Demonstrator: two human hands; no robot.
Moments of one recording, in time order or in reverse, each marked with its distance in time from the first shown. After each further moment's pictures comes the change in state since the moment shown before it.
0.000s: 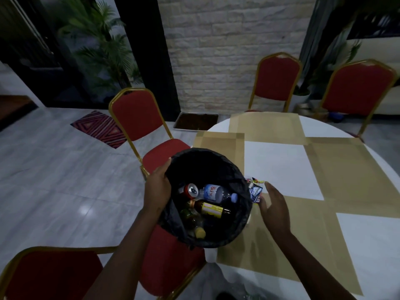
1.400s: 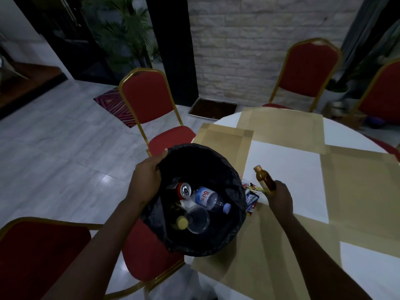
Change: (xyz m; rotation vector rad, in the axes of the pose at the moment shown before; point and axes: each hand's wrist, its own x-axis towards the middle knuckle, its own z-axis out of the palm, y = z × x) left_hand 0.023 0.027 0.044 0.123 -0.021 -0.004; right_hand 0.138 0.125 0.031 -0.095 -0.271 0.154
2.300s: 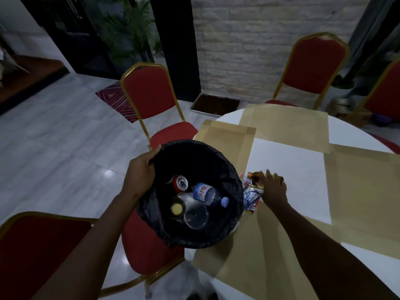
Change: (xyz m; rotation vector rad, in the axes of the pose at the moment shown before) left_hand 0.010 -0.005 -0.013 0.014 -0.024 -0.116; right_hand 0.031 0.003 0.028 -0.628 -0.257 -0.222
